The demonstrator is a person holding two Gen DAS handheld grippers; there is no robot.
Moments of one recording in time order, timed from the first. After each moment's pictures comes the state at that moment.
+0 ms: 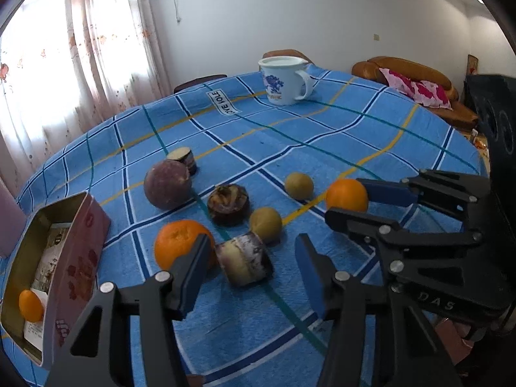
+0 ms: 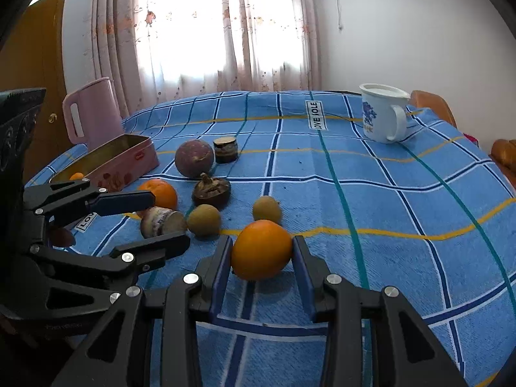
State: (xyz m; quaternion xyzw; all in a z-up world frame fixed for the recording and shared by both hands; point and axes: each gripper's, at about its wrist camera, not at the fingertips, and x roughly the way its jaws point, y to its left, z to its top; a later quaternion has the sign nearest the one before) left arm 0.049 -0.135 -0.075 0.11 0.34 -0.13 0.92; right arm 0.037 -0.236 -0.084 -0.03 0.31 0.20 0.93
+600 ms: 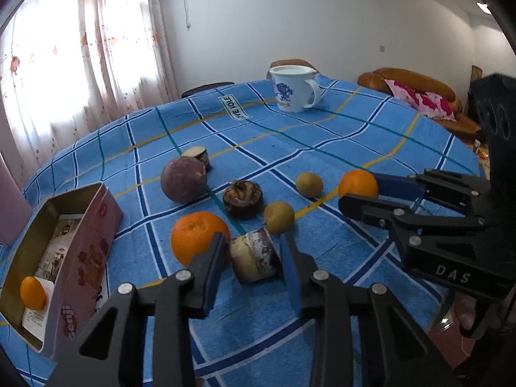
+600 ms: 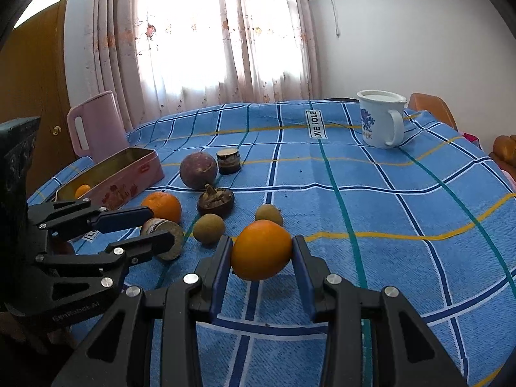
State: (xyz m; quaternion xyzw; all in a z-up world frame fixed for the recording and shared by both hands) left arm 0.036 -0.115 -0.073 0.09 0.32 -0.12 0.94; right arm 0.031 -0.237 -0.078 -0.01 0.29 0.21 0.94
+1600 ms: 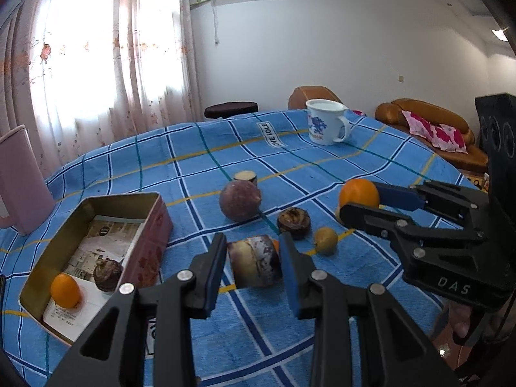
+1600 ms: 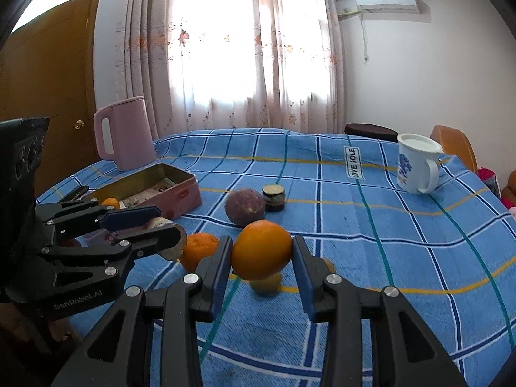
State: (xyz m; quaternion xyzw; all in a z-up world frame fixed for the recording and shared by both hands) left arm 0.025 -0.064 -0.045 0.04 0.28 -0.09 0.96; right arm 0.031 -0.187 -0.045 -0.04 0.24 0.26 0.94
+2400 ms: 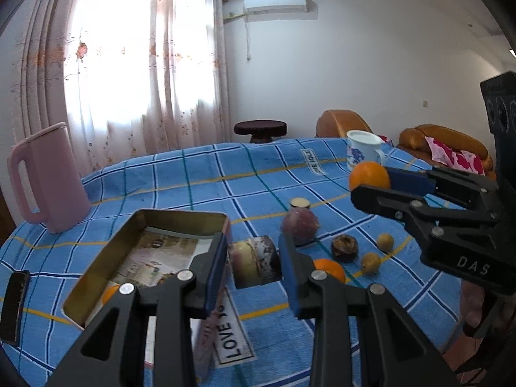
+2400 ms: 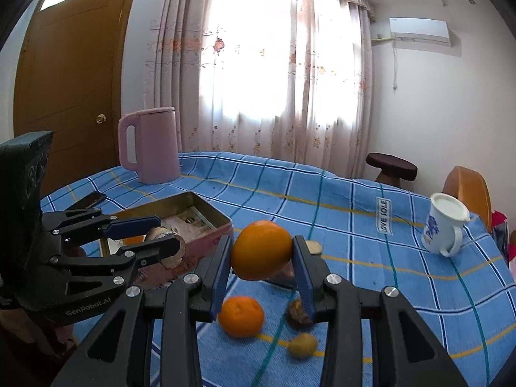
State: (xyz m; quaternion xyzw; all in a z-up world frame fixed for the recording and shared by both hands) left arm 0.017 -0.004 -0.020 0.02 0.23 -0.03 0.97; right arm 0.042 -0.131 0.000 -0.09 0.19 0.31 0.93
